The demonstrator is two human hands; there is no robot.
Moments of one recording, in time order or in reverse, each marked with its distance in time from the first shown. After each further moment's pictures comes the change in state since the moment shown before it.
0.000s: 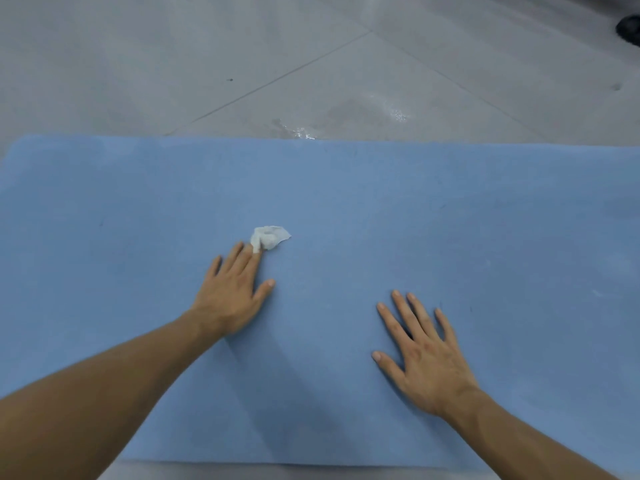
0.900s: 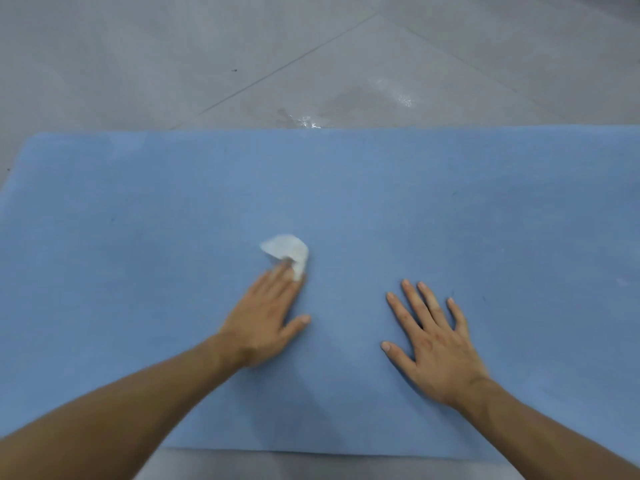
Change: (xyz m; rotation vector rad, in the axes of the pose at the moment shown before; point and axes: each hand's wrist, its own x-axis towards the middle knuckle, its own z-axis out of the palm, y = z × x) left_hand -0.036 0.030 0.025 -0.010 0.077 0.343; right_hand 0.003 0.004 0.010 0.009 0.031 -0.003
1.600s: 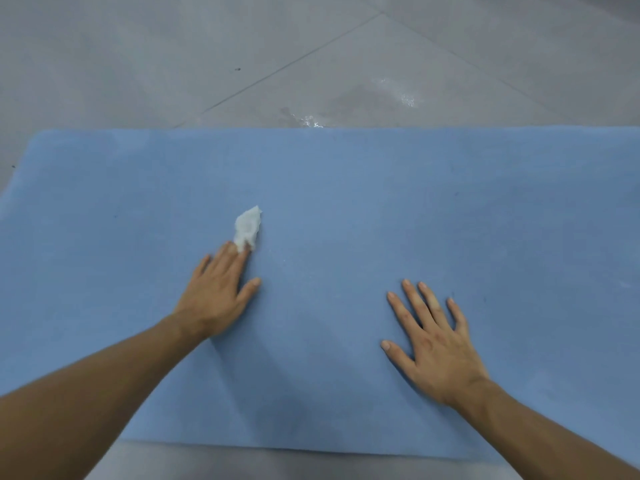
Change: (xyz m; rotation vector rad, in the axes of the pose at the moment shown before) left_hand -0.008 -0.062 -0.021 0.026 -0.028 -0.389; right_hand 0.000 -0.001 -0.001 0.019 0.000 -0.002
